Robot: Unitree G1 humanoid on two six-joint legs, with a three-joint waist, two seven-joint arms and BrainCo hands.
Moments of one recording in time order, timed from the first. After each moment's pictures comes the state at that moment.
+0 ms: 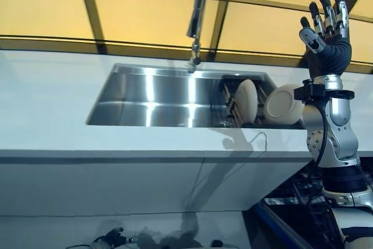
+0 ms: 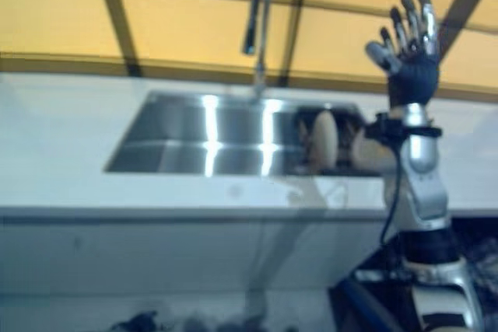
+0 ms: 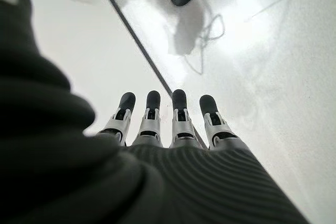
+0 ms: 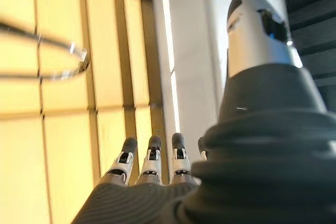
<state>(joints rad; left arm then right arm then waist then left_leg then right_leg) 0.01 0.33 -0.32 1.13 0.12 0.04 0.00 -0.51 -0.62 -0.03 -0.05 0.75 -0.14 -0.24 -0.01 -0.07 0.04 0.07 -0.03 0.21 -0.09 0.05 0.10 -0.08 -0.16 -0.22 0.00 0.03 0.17</state>
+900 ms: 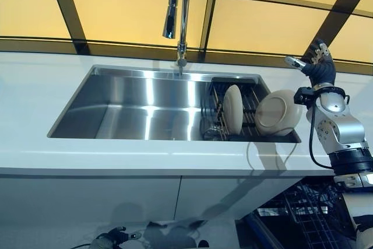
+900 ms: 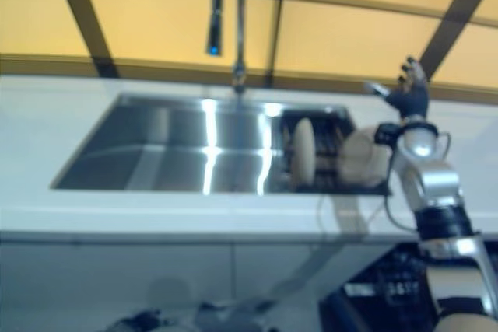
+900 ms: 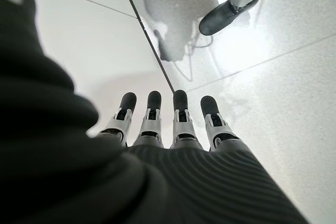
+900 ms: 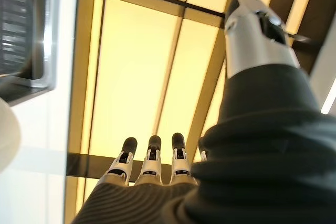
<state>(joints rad) -0.01 0.35 -0.27 1.07 0.08 0.12 -0.08 -0.63 -0.74 0.06 0.29 0.59 0.21 -0.32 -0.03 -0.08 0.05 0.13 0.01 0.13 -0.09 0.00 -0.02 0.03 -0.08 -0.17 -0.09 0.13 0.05</state>
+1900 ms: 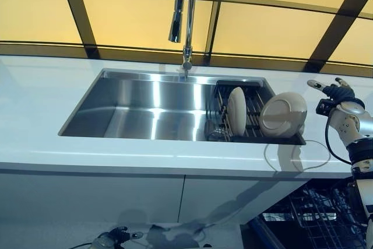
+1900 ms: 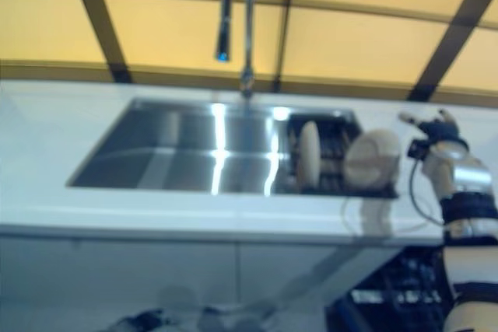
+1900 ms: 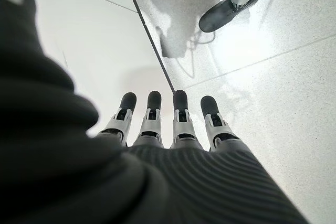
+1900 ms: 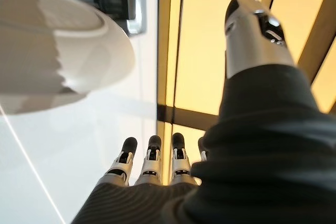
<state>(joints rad) -0.02 0.35 -0.30 1.08 0.04 0.14 -0.08 -0.75 -0.84 0.09 0.77 0.71 0.40 -0.24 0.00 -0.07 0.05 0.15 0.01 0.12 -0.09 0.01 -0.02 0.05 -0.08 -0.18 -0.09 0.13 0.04</state>
